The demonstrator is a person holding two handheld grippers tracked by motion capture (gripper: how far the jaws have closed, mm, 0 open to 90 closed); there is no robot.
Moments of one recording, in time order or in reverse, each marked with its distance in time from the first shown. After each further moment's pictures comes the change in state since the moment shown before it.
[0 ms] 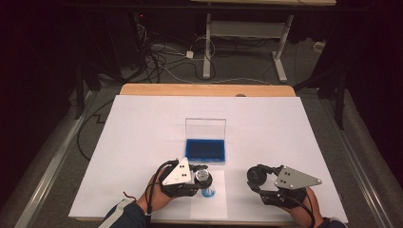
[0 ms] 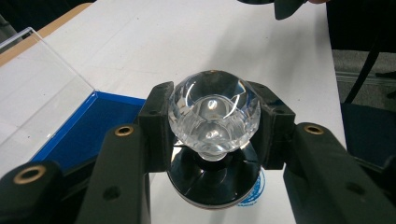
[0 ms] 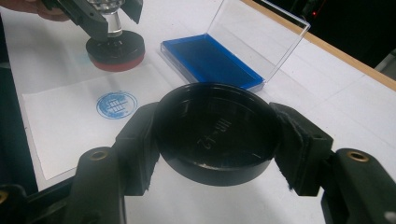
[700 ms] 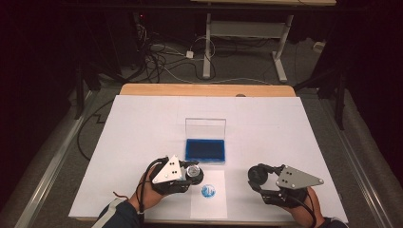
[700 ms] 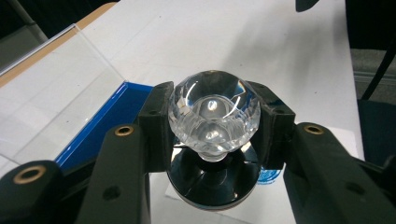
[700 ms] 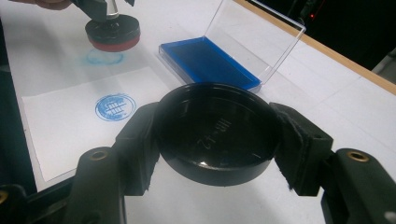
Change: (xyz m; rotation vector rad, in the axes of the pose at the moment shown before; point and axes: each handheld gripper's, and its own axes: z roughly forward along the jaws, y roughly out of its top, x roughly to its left) left arm 0.008 -0.006 -0.020 0.003 0.063 -0.009; right arm -0.002 0.000 -0.003 -0.009 -0.003 0.004
